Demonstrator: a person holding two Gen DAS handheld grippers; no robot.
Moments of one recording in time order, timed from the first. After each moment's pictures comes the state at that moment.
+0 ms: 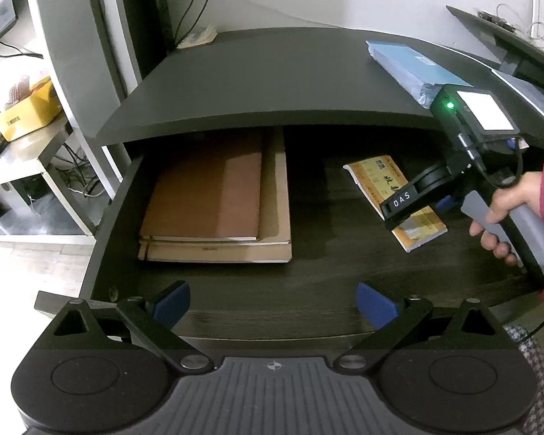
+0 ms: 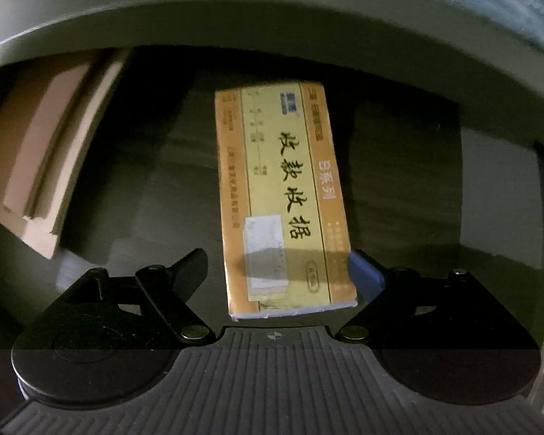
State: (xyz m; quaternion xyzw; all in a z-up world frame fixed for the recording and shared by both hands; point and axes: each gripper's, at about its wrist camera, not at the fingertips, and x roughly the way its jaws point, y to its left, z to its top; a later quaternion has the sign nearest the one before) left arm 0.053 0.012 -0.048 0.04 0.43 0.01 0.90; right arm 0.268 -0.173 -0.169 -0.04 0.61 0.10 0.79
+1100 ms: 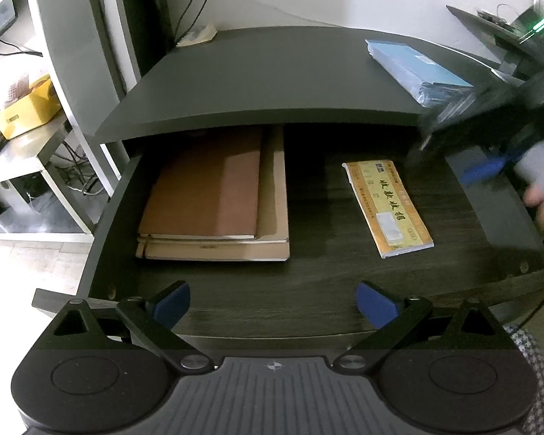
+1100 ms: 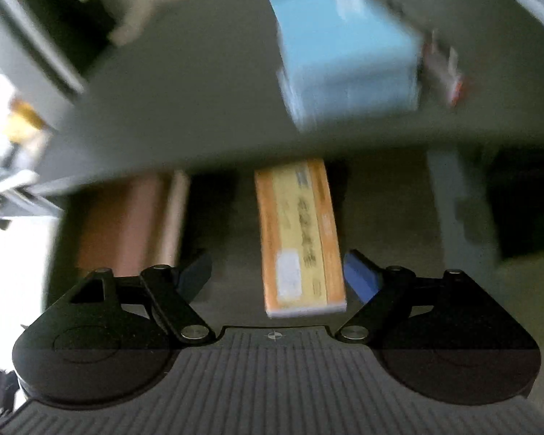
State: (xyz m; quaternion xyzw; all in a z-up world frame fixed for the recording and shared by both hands) left arm 0.052 0.008 -0.048 0.03 0.43 0.00 0.90; right arm 0.214 -0.214 -0.028 0.11 0.45 0.11 0.88
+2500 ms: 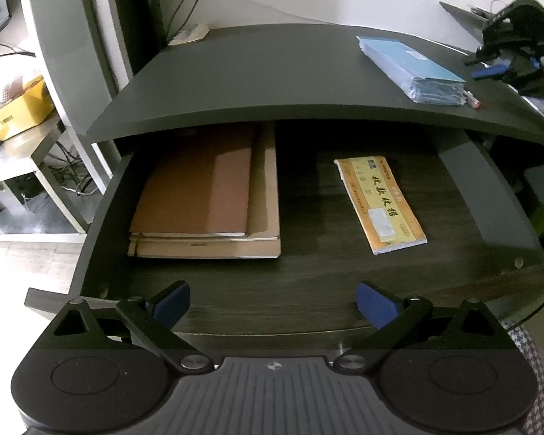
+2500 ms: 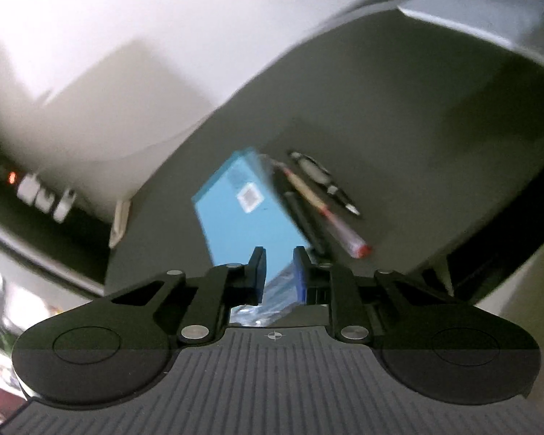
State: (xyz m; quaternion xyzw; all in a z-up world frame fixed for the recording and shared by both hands) left arm 0.052 0.001 -0.051 0.04 0.43 -0.01 0.90; right arm 0.245 -0.336 -0.020 0.37 0.36 0.01 0.85
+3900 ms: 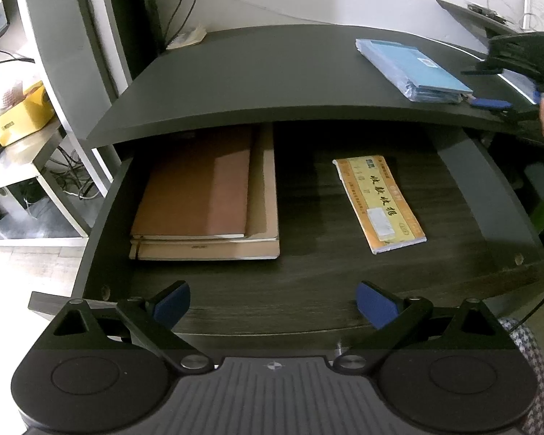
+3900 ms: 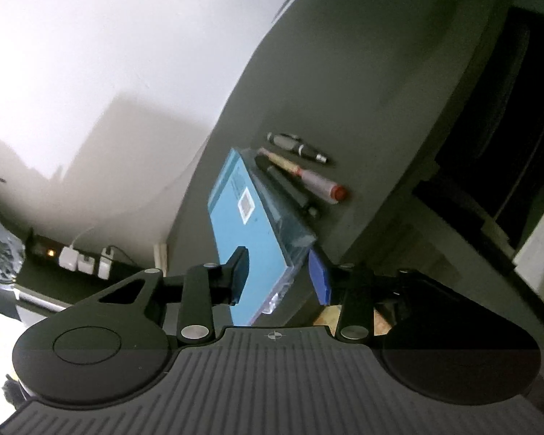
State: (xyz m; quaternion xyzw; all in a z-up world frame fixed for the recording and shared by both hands) left arm 0.049 -0.003 -0.048 0.04 0.43 0.00 0.90; right arm 0.217 -0.342 -0.072 0.52 0.31 0.02 0.79
